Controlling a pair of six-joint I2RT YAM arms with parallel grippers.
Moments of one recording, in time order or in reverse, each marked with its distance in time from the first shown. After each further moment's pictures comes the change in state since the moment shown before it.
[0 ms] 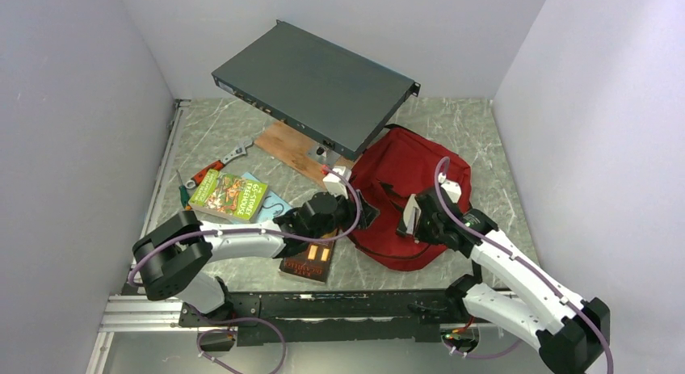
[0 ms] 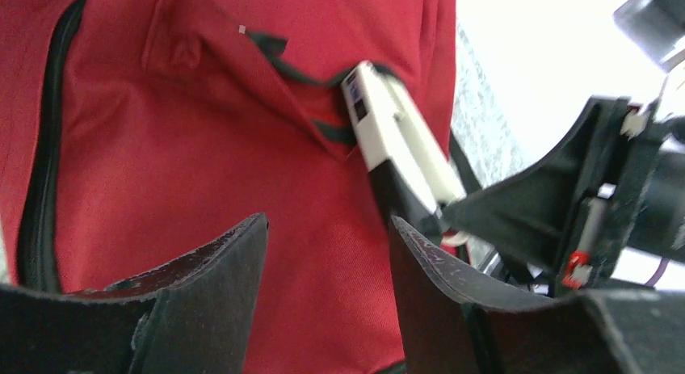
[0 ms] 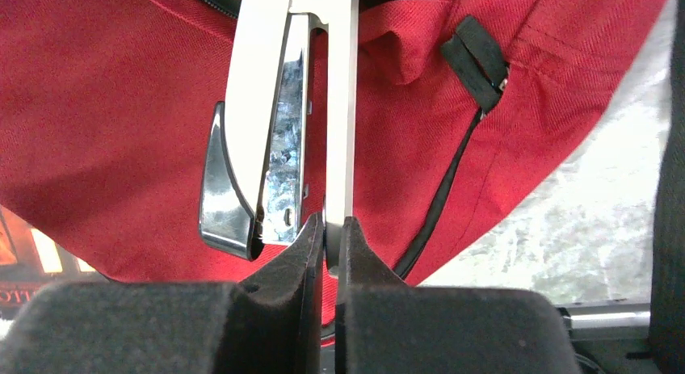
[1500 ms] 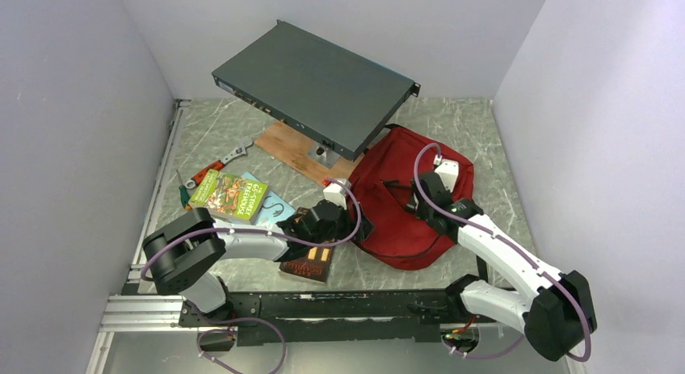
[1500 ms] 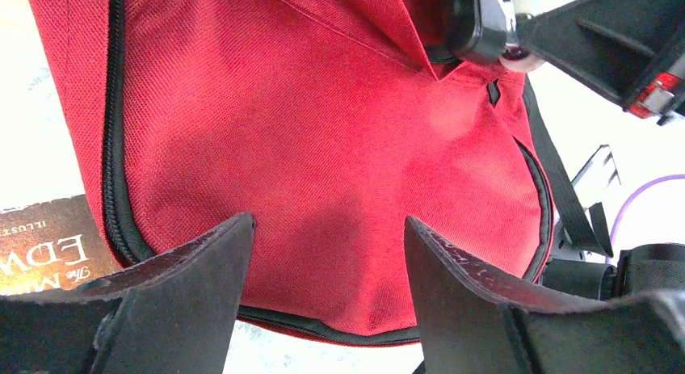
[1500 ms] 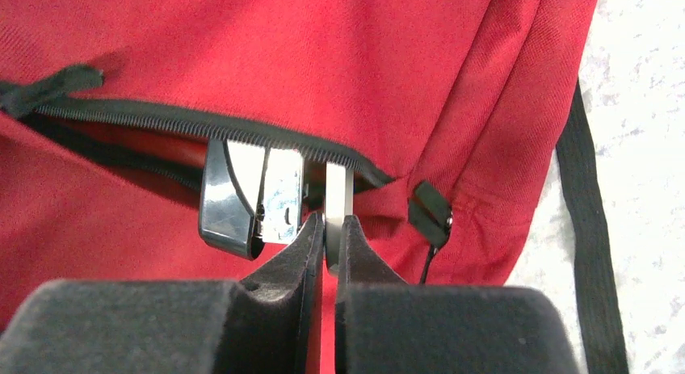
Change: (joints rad) left arm -0.021 0.058 -0.068 -0.045 0.023 -0.042; right arm -0.084 0.162 0.027 0.245 0.264 -0.222
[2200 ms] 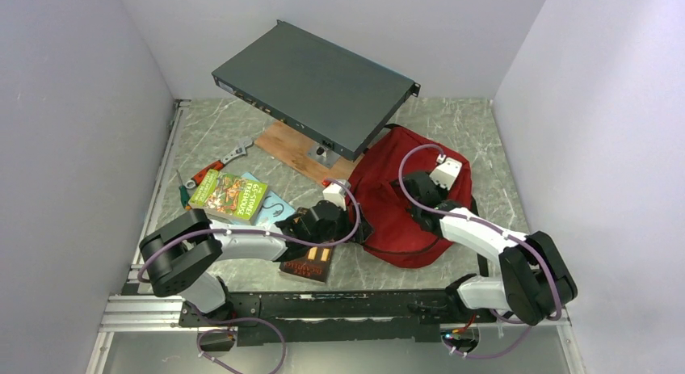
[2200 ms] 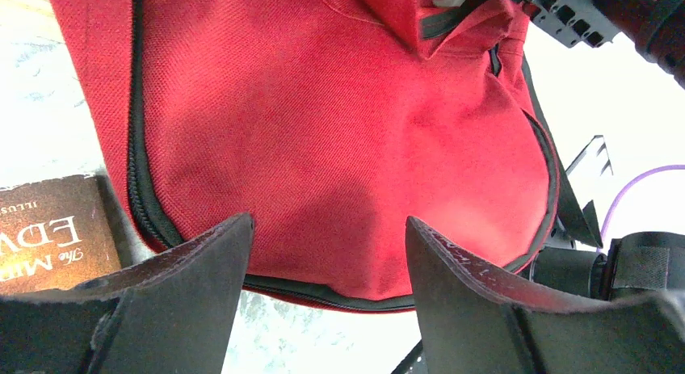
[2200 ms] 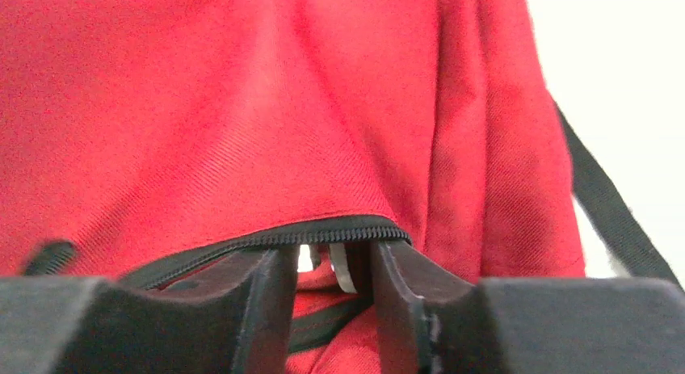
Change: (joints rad) left arm 0.001 -0.013 0.000 -0.037 0.023 -0.025; right arm -0.014 0.237 -0.137 0.512 0.286 0.098
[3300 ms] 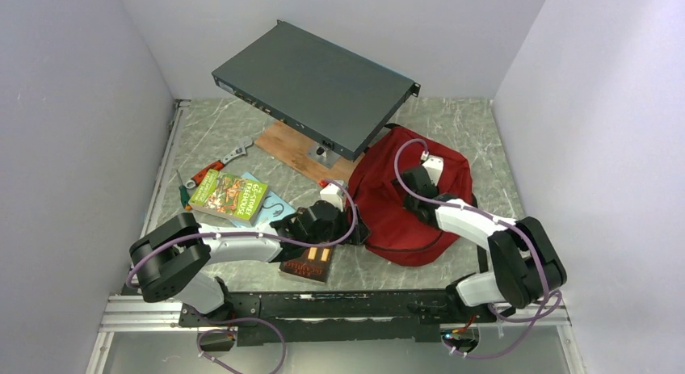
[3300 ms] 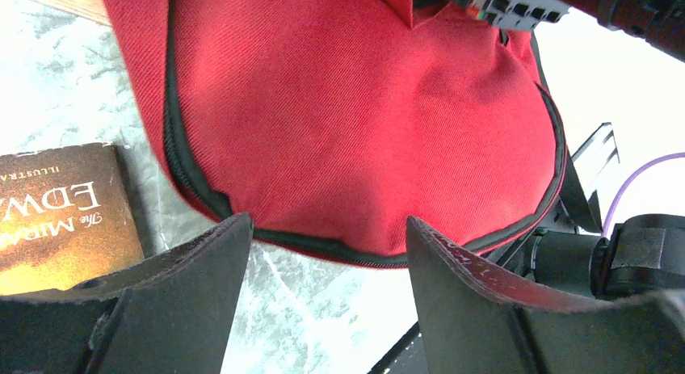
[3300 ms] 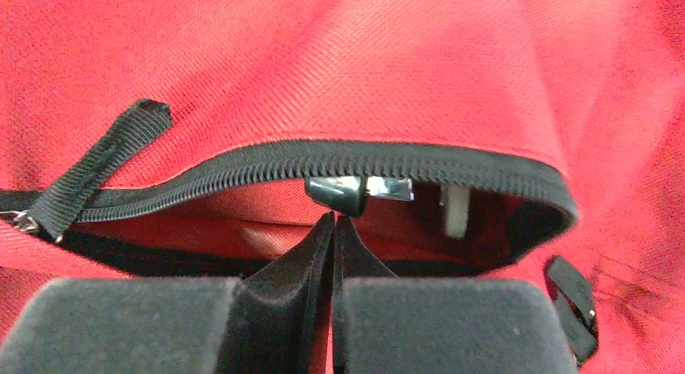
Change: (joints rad) left arm -0.002 -0.065 -0.004 -0.099 0.006 -0.005; right arm -0.051 0.114 0.062 -0.032 -0.380 -0.113
